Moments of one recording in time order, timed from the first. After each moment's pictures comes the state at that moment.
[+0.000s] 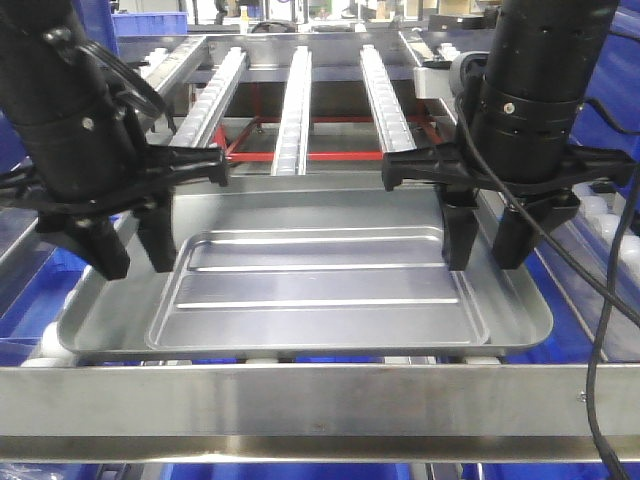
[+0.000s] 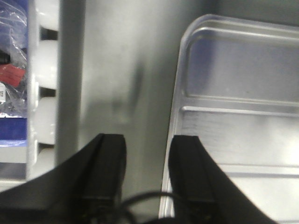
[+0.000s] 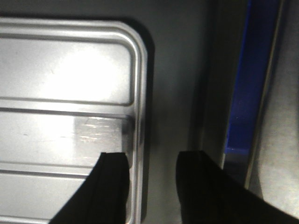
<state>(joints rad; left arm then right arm) -0.56 1.72 -1.08 0.11 0.58 -0.66 0.45 1.77 -1.18 -0.11 0.73 0.53</state>
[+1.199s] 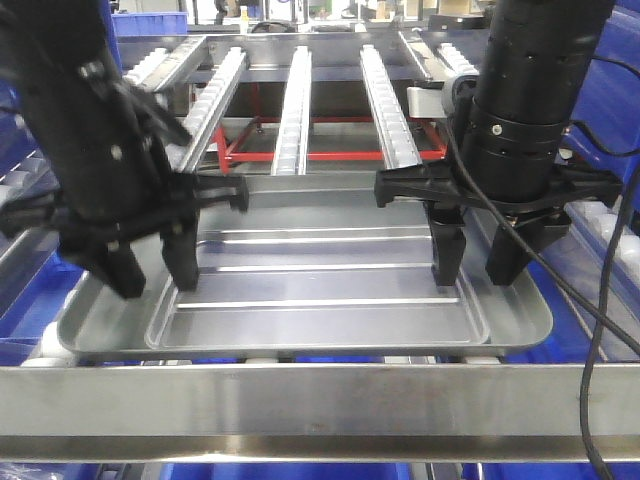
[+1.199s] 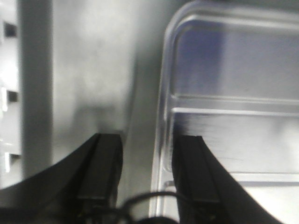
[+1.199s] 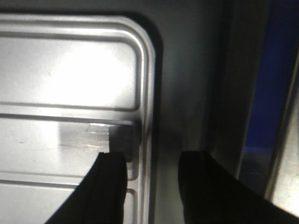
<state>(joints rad) -0.59 1.79 -1.10 0.10 0.56 -0.66 0.45 1.80 -1.18 -0.09 0.71 0.53</state>
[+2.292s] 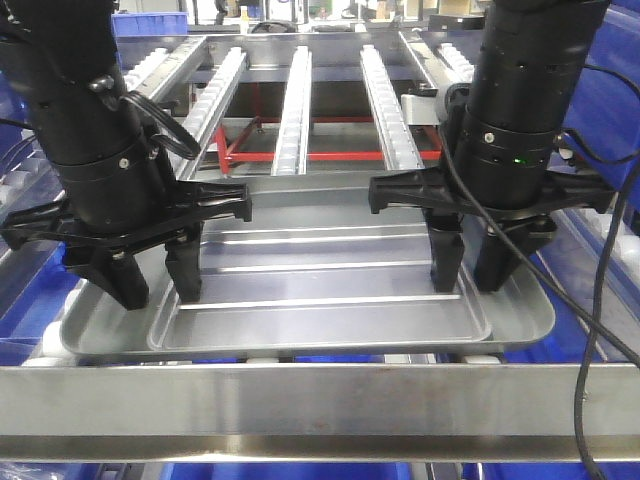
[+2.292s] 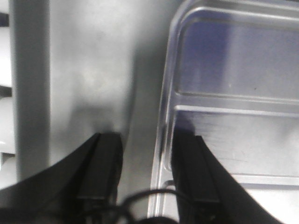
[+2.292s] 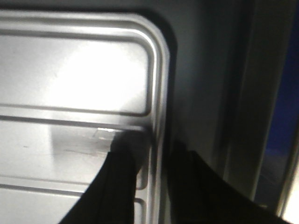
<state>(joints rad) -0.59 1.80 -1.10 0.09 0.57 -0.66 0.45 1.82 -1.19 -0.08 0.70 0.53</state>
